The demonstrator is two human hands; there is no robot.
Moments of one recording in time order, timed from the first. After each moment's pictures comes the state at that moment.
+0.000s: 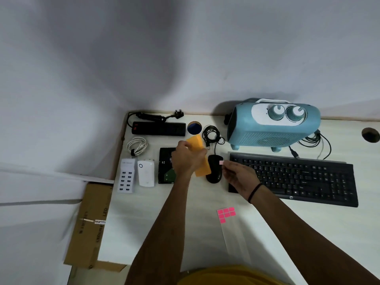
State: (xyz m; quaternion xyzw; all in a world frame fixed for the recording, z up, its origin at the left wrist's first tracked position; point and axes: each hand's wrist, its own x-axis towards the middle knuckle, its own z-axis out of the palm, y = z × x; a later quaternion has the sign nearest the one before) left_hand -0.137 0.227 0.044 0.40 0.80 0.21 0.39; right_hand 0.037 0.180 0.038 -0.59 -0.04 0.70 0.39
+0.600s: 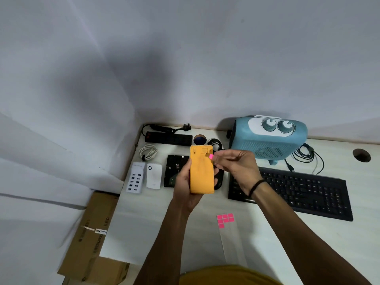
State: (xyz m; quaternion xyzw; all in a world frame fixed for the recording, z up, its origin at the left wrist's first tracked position) left_hand -0.139 0.124 0.109 0.08 0.38 0.49 0.78; right_hand 0.022 0.159 0.161 -0.53 -0.37 0.63 0.43
